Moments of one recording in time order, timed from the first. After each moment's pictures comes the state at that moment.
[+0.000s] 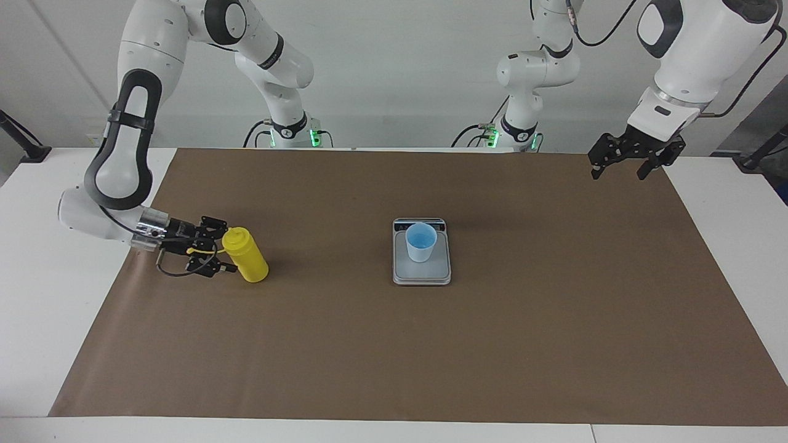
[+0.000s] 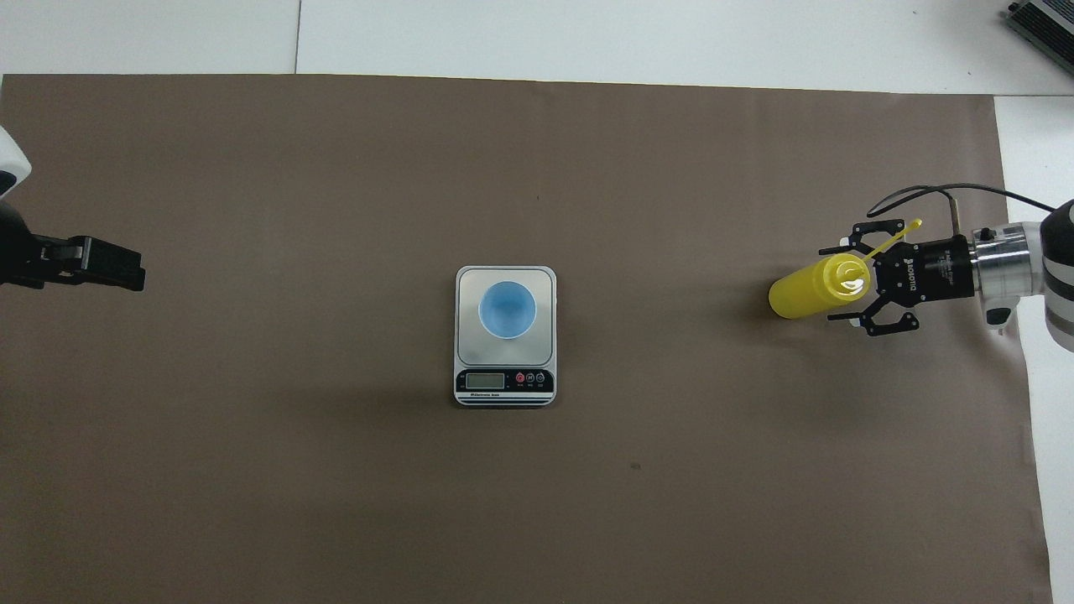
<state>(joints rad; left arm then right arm) 0.05 -0.02 -0.13 -1.60 0.00 1.58 0.00 -0.38 0.45 0.06 -1.78 0.84 1.71 0.77</state>
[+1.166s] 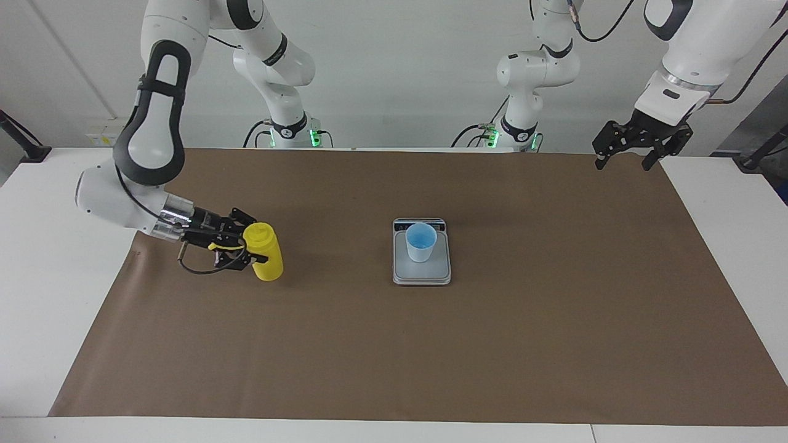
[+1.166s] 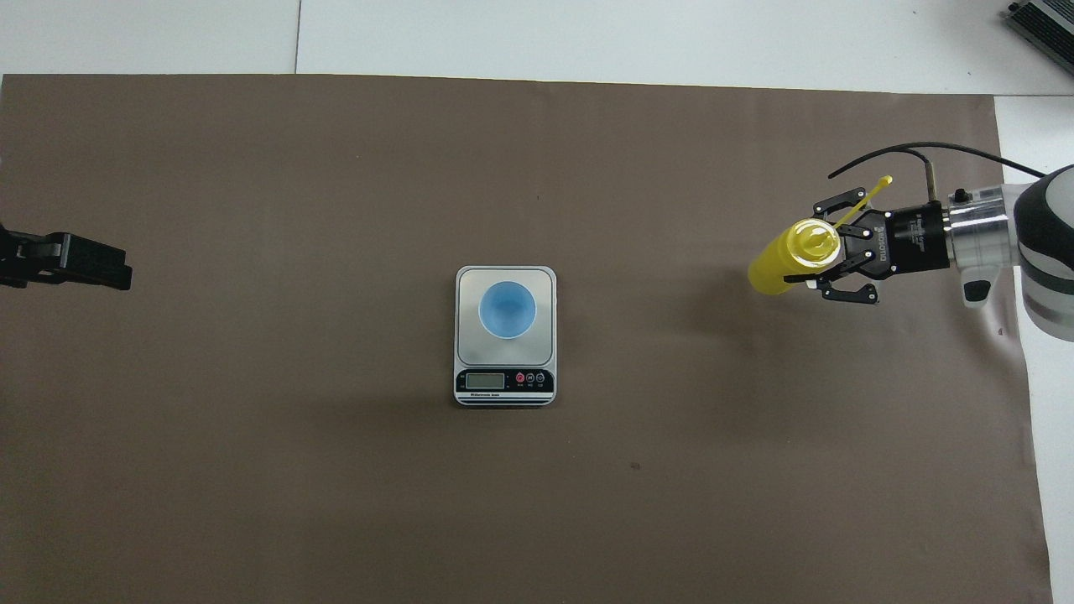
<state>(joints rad) 0.05 -0.02 -0.13 -1.56 -0.01 1.53 0.00 -0.19 0.30 0.06 -1.76 0.85 1.80 1.09</state>
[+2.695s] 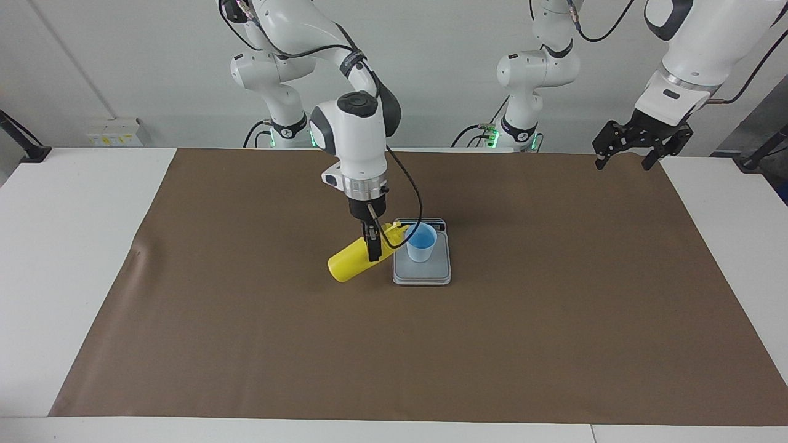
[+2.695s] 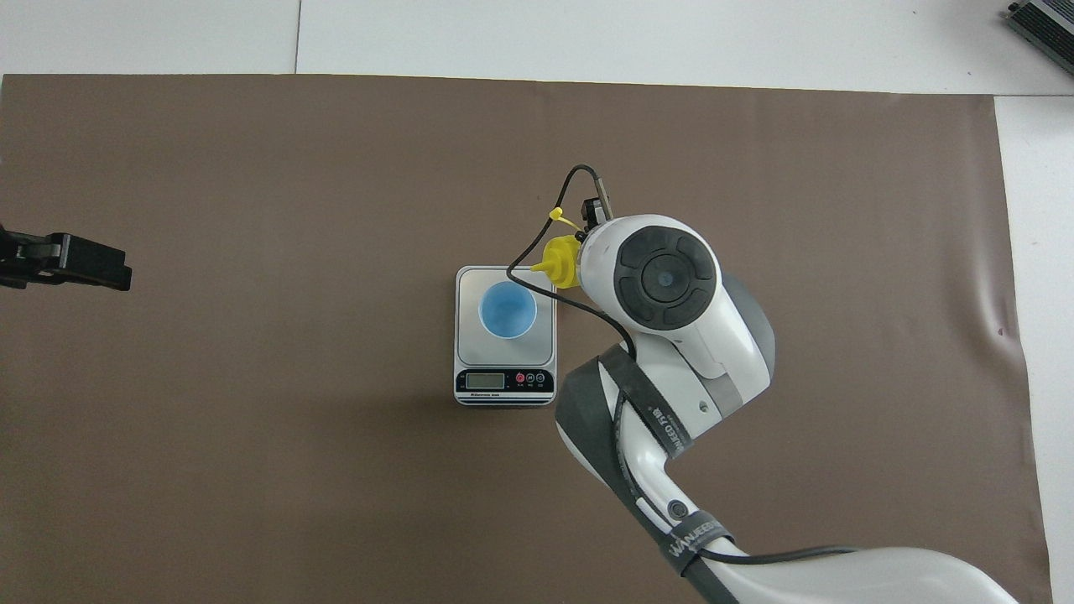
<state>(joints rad) 0.05 -0.02 -0.13 -1.56 -0.01 1.53 0.00 0.45 0.28 0.06 -1.77 -0.25 2.29 2.00</state>
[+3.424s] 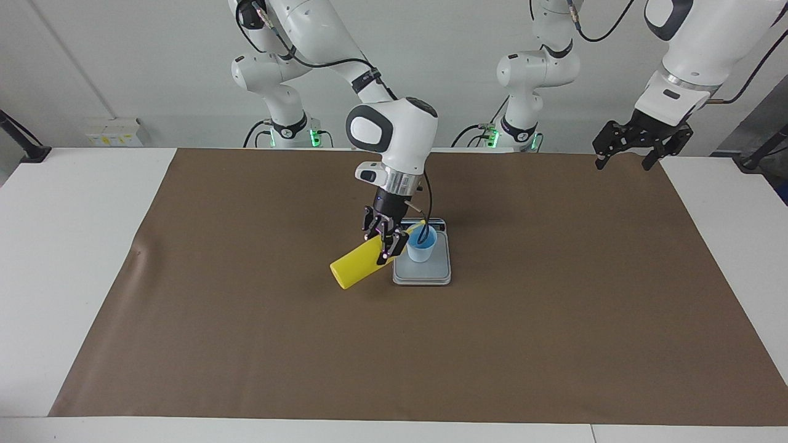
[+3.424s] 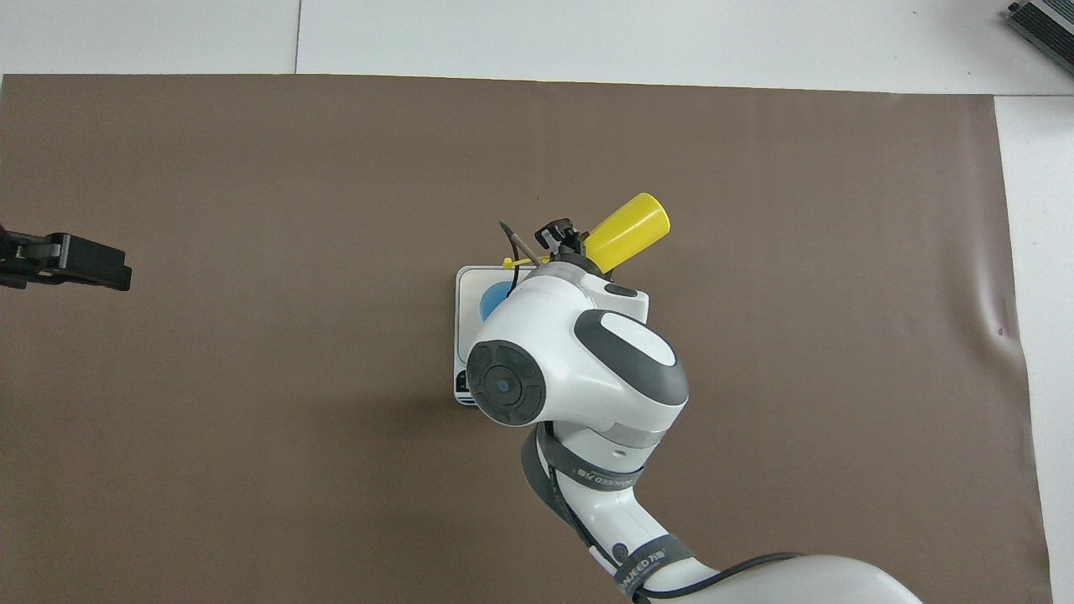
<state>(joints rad) 0.05 -0.02 -0.13 -1.56 -0.01 1.53 0.00 0.56 0.34 0.06 -1.76 -0.77 2.20 2.05</state>
